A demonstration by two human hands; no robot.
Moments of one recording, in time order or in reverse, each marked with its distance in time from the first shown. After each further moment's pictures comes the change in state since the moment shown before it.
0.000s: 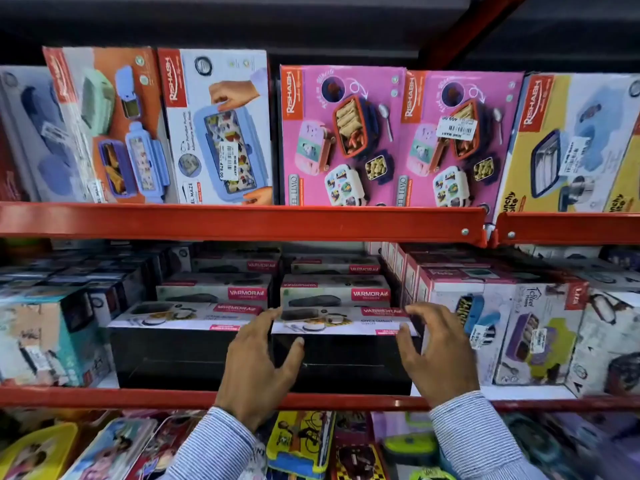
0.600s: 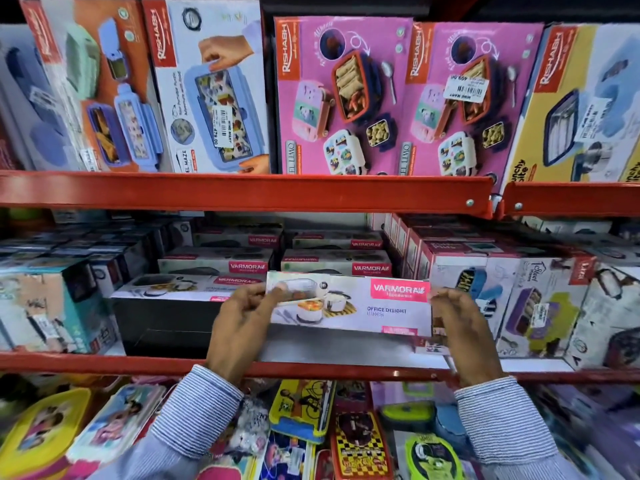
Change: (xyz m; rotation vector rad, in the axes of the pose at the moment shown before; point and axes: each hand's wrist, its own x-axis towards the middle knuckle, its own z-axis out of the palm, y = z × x) left_hand 0.010 0.003 -0.016 -0.540 -0.011 -0.386; right_hand -0.004 0.020 -0.020 0.683 -0.136 0.506
